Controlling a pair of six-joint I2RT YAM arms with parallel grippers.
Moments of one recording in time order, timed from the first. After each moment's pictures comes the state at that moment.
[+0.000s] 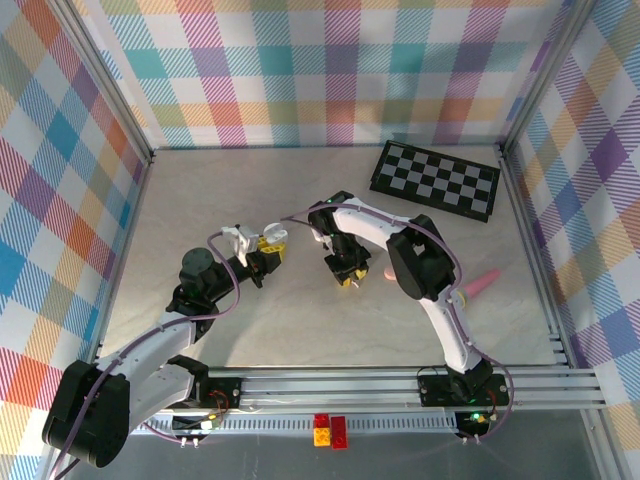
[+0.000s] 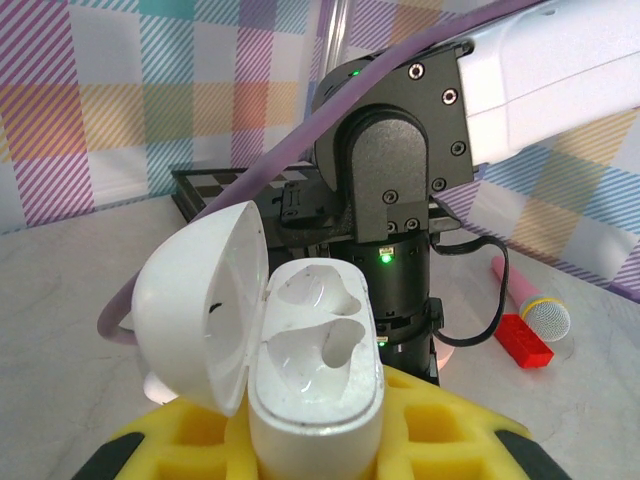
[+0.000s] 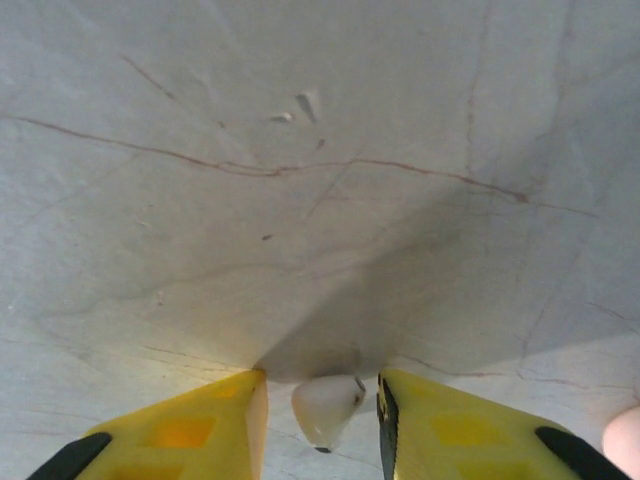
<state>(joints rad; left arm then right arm) -0.34 0.99 0.34 0.62 0.56 -0.13 0.72 2.30 1.84 -1.39 -0.01 0.20</state>
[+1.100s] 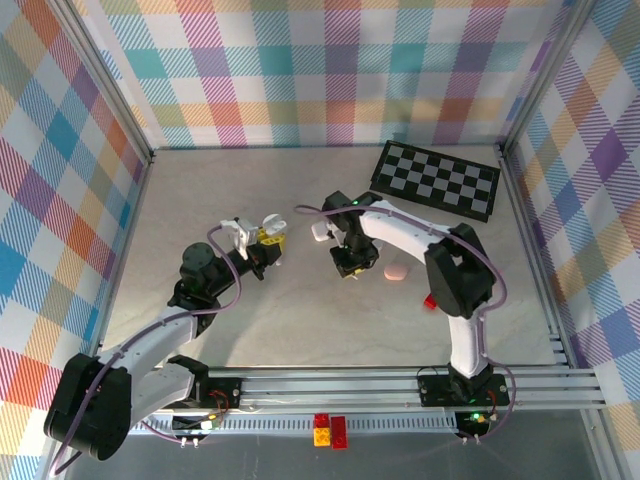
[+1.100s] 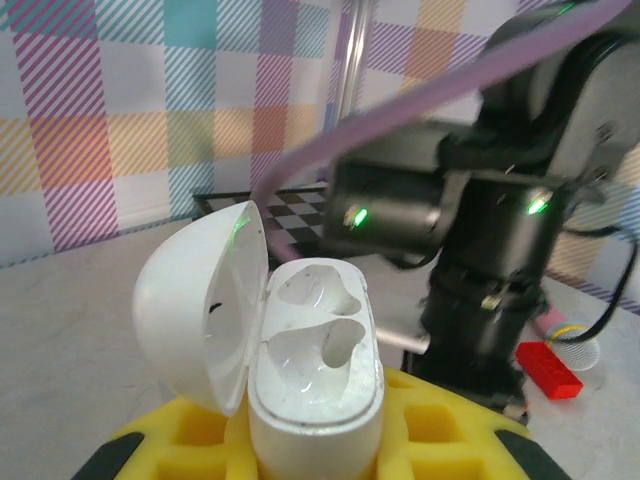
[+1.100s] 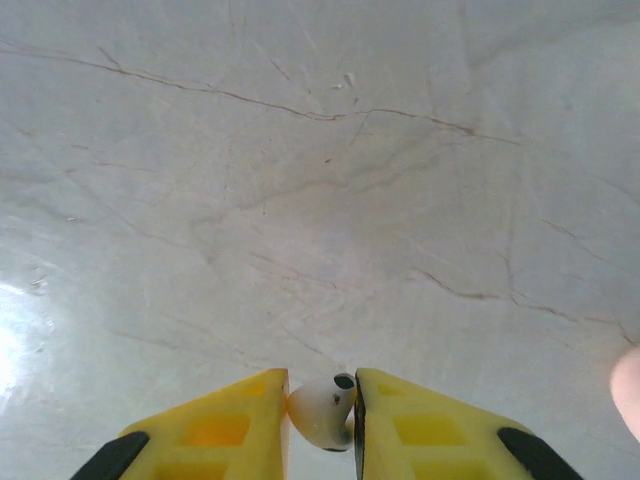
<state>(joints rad) -0.37 1.04 0.38 0.65 0.50 -0.12 0.68 1.96 1.53 -1.10 -0.12 0.25</state>
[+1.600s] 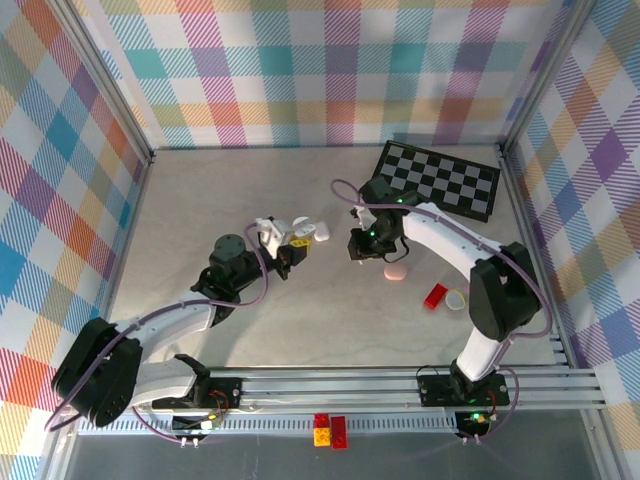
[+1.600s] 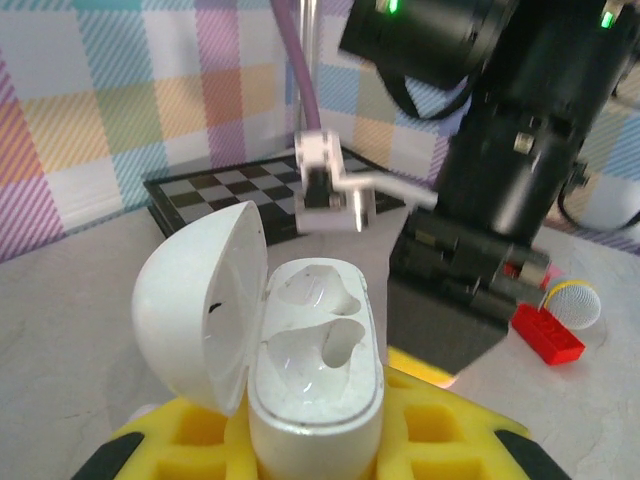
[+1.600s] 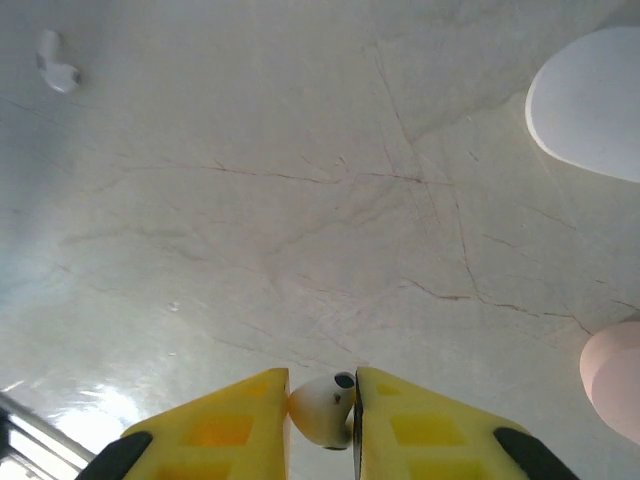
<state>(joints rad) -0.56 1.22 0.49 0.64 0.39 0.00 0.55 1.70 1.34 -0.88 -0.30 0.31</state>
